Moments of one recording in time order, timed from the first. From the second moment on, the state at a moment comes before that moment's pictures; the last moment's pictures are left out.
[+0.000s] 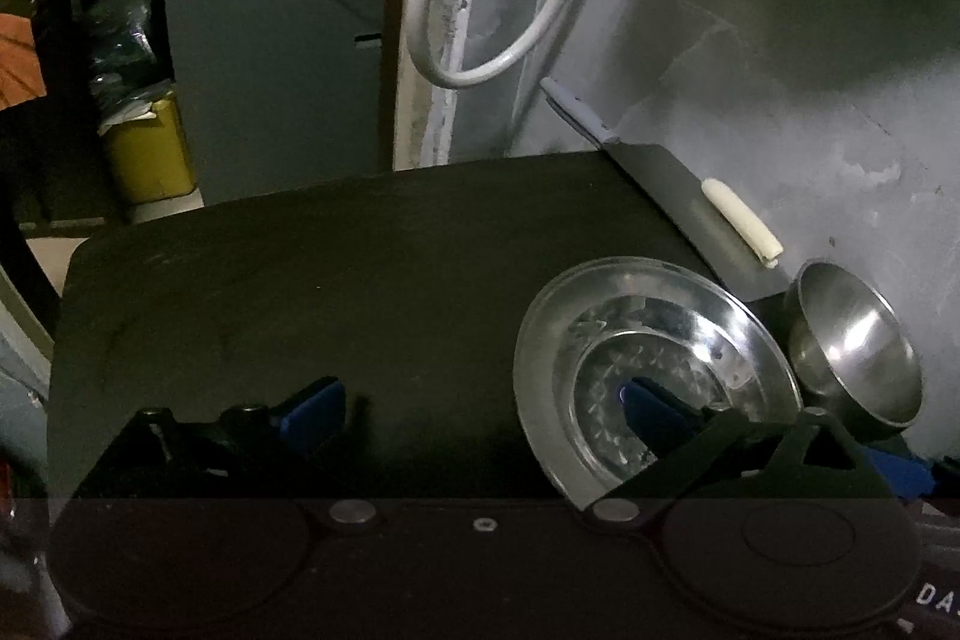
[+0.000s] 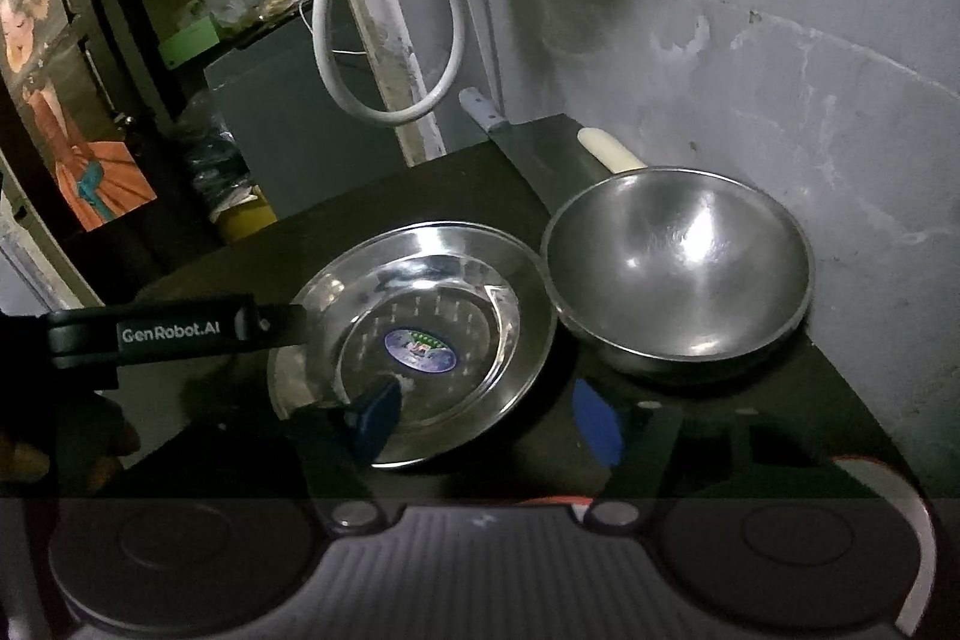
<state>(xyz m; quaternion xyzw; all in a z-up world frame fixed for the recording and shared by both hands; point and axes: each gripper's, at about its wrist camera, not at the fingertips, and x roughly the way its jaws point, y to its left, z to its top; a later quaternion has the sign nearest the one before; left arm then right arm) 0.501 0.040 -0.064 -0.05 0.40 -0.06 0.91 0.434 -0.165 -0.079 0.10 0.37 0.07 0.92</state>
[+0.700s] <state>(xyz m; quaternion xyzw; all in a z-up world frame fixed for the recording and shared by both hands) 0.502 0.035 -0.070 -0.04 0.42 -0.10 0.90 0.443 -0.164 -0.090 0.11 0.38 0.08 0.92</state>
